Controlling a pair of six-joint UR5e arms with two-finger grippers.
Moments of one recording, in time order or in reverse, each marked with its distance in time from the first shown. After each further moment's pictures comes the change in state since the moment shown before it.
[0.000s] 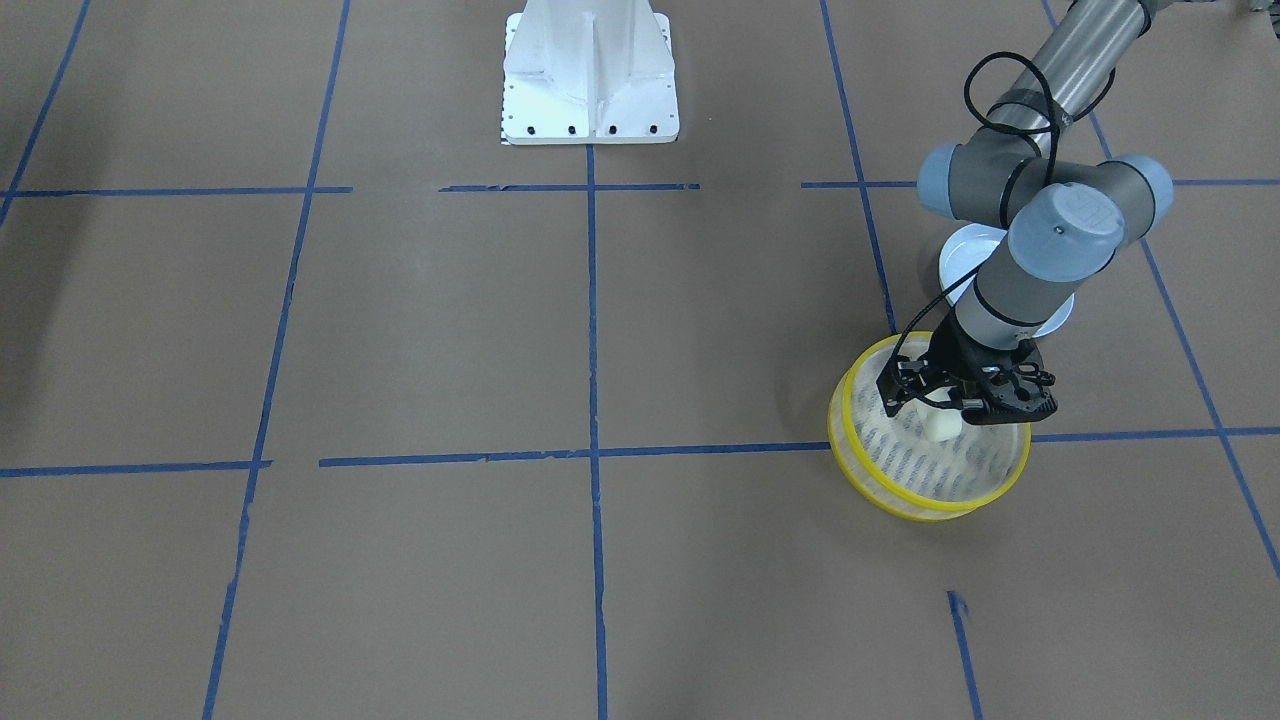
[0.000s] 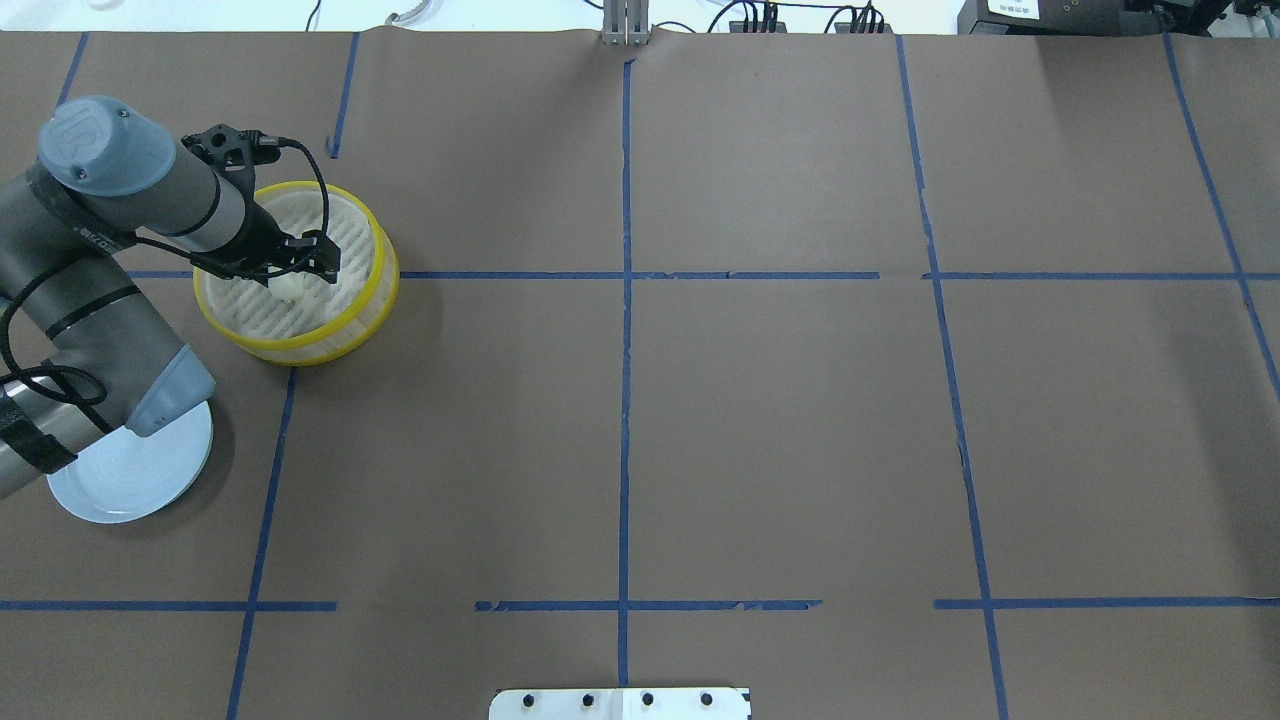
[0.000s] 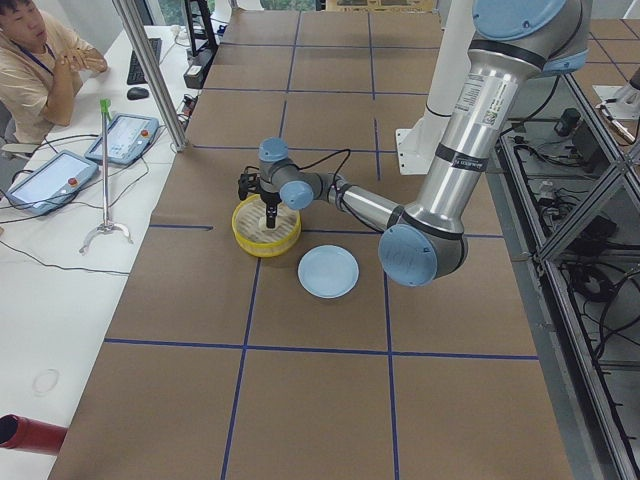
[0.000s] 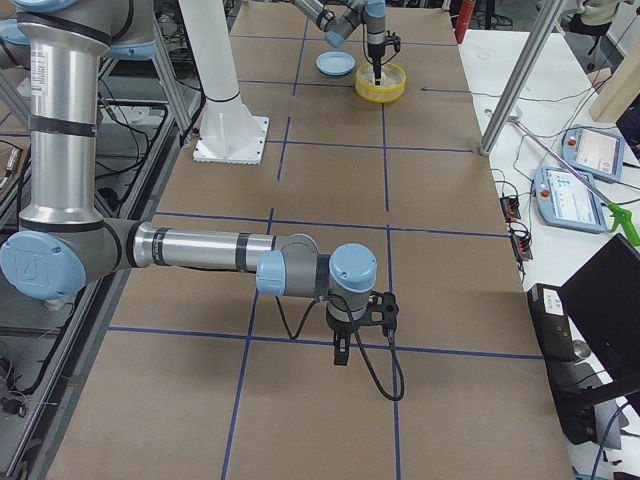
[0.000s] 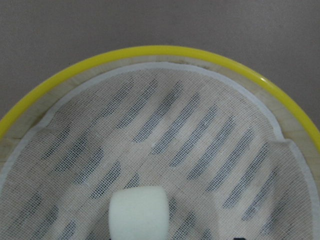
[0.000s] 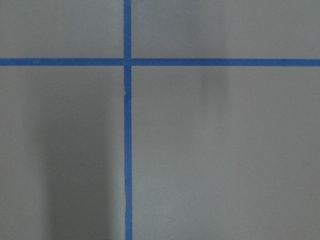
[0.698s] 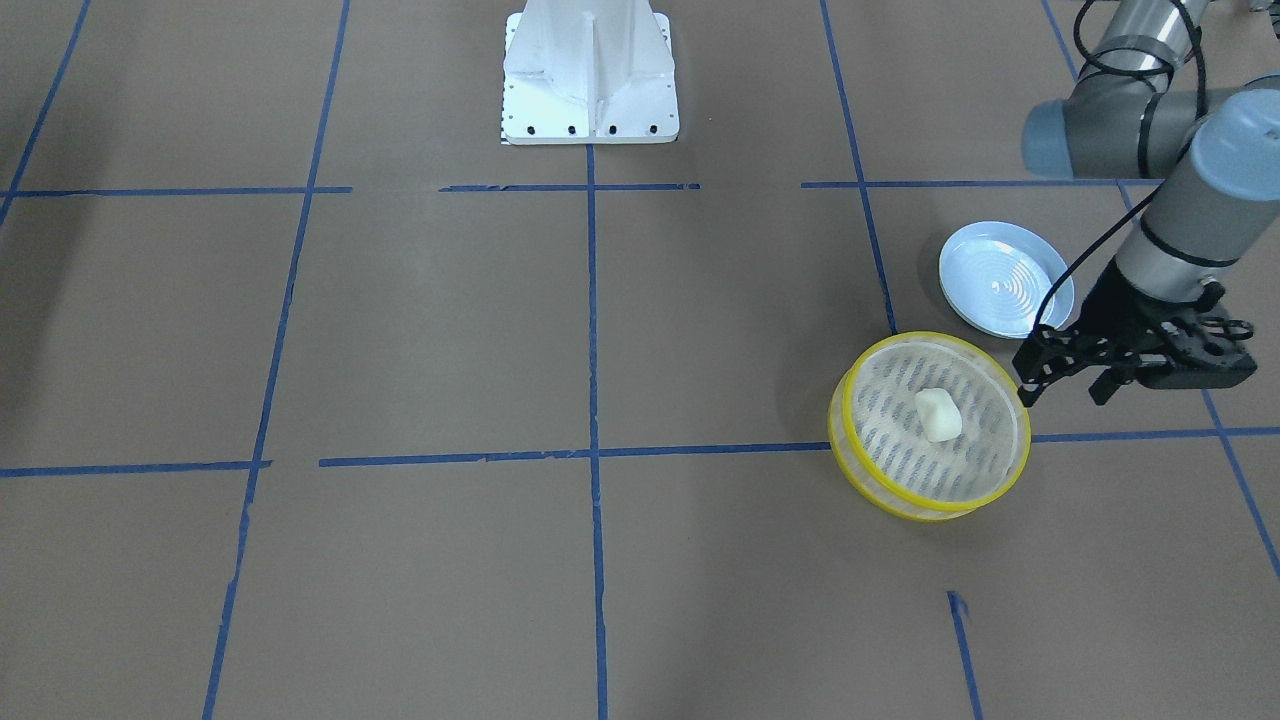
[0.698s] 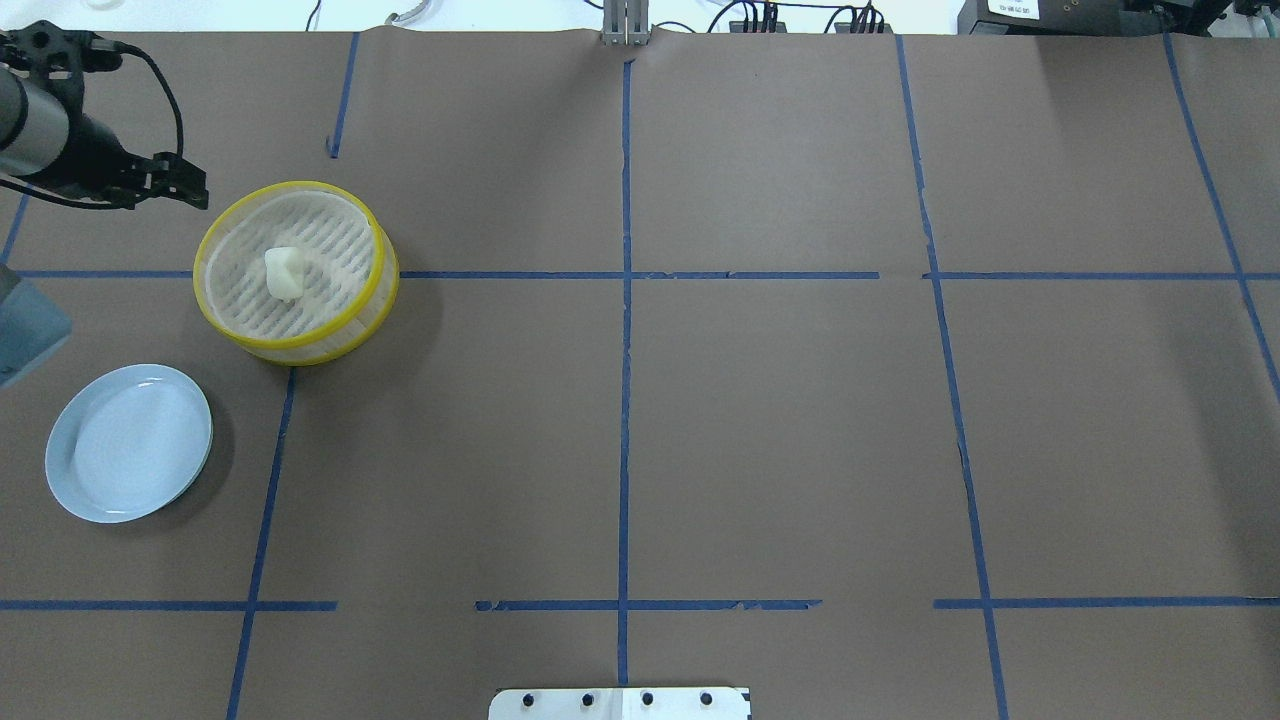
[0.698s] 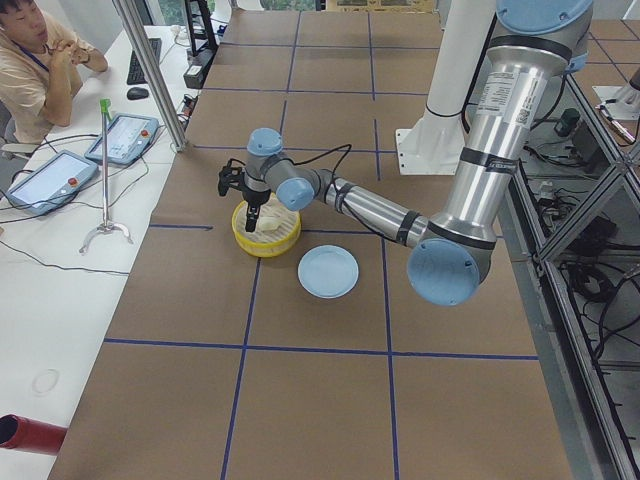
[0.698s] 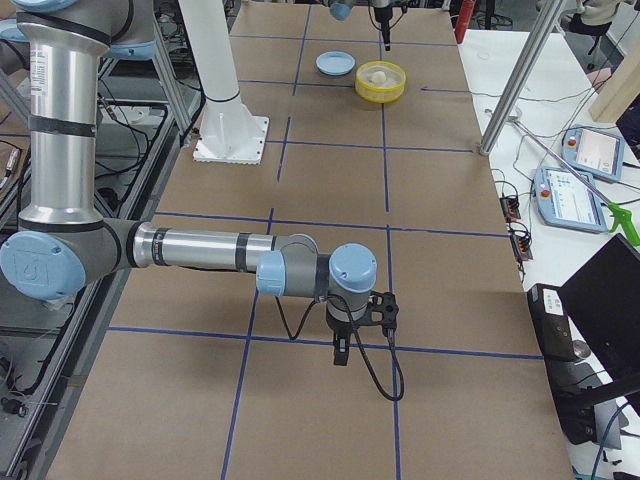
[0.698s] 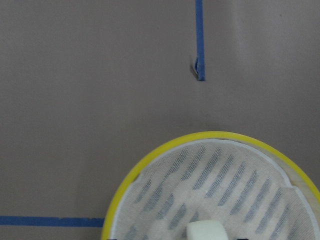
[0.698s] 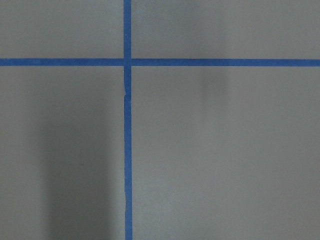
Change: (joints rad) left arm -0.232 0.139 -0.196 0.125 -0.011 0.281; right arm 0.000 0.000 0.000 0.000 0.000 0.000
